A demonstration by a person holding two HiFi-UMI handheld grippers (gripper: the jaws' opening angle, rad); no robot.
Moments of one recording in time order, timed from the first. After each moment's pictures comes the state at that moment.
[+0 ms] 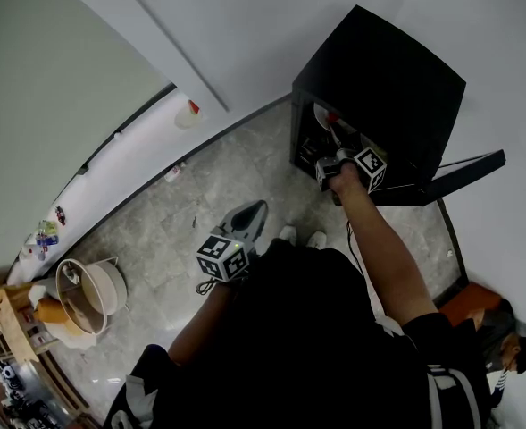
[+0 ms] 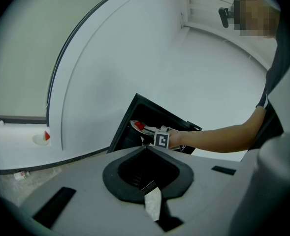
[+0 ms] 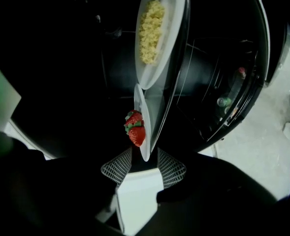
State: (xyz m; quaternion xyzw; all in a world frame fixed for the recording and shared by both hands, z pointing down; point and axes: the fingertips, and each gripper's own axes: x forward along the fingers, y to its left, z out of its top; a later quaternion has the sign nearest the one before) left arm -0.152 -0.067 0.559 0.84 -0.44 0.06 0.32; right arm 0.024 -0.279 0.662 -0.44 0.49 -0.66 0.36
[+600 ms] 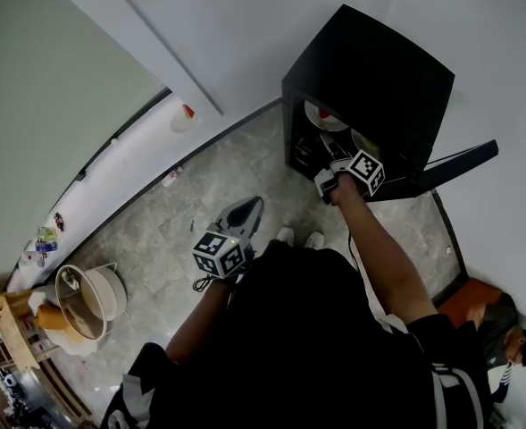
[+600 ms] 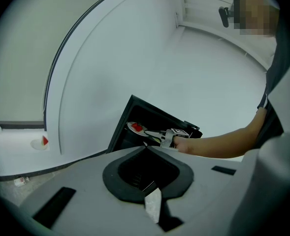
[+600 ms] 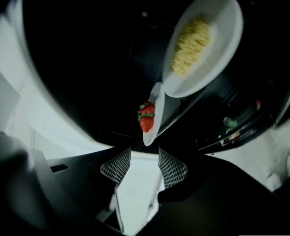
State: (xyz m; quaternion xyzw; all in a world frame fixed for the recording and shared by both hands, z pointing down) left arm -0.145 -0.065 0.549 0.85 -0.43 0.06 0.30; right arm 0.024 -0.248 0.646 -0.43 0.63 -0.60 0.25
